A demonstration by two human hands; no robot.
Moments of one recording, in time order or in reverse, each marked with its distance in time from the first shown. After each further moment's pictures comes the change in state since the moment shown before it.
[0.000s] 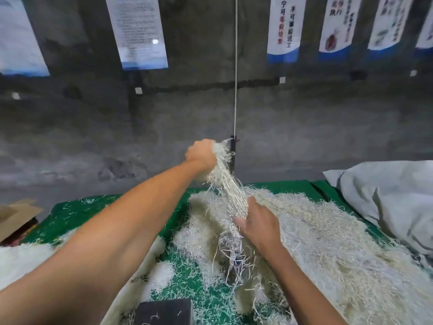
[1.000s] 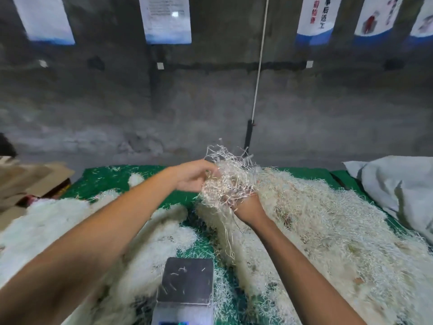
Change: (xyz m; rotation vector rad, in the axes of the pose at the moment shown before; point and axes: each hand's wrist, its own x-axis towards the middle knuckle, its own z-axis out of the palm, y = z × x) left_hand -0.108 -0.143 -0.002 -1.053 -0.801 -0.211; right_hand -0.038 -0.105 0.012 0.614 -0.281 -0.006
